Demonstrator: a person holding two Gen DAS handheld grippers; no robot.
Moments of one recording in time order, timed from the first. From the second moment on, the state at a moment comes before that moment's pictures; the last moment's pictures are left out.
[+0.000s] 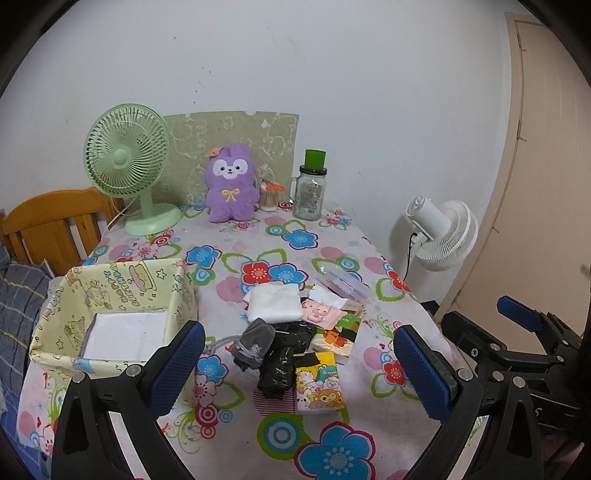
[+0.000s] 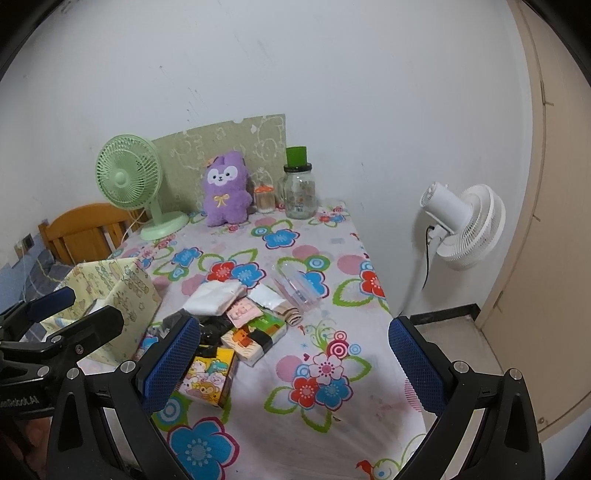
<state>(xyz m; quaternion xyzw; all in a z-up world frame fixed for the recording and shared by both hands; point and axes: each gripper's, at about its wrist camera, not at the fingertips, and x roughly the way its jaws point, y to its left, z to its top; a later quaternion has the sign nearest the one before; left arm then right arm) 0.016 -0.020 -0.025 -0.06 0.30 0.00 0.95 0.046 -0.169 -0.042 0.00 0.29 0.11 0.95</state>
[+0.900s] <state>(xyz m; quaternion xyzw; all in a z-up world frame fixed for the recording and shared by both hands) 0.053 -0.024 -0.083 -0.07 0.37 -0.01 0.93 0.080 -0.175 -0.105 0.00 0.37 0.10 0.93</state>
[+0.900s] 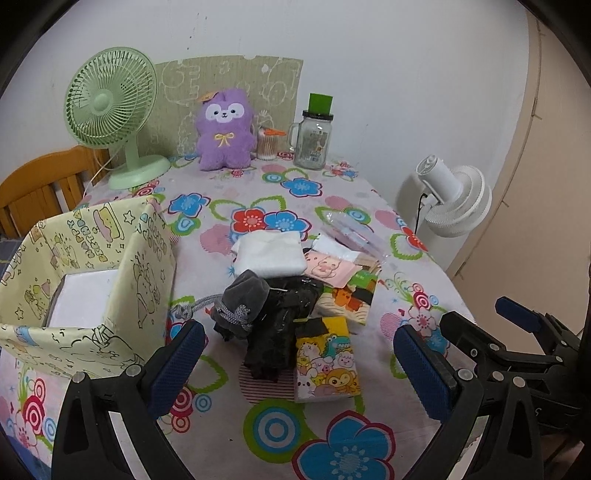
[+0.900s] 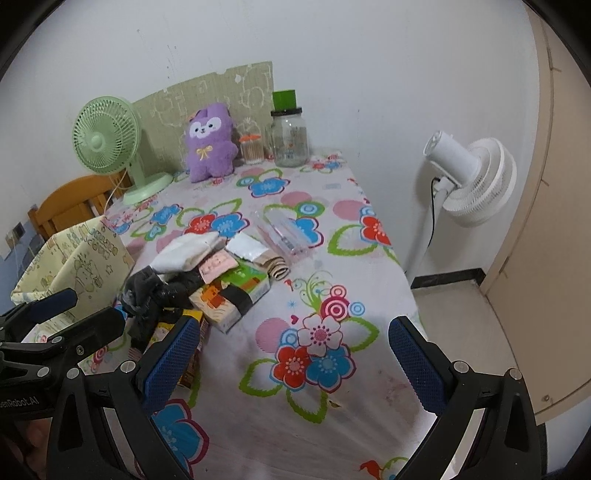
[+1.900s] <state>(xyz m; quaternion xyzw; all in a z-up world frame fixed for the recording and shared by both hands) 0.092 -0.029 -0.141 -0.08 0.45 -0.02 0.89 0.116 -0.183 -0.160 0.01 0.43 0.09 0.90</state>
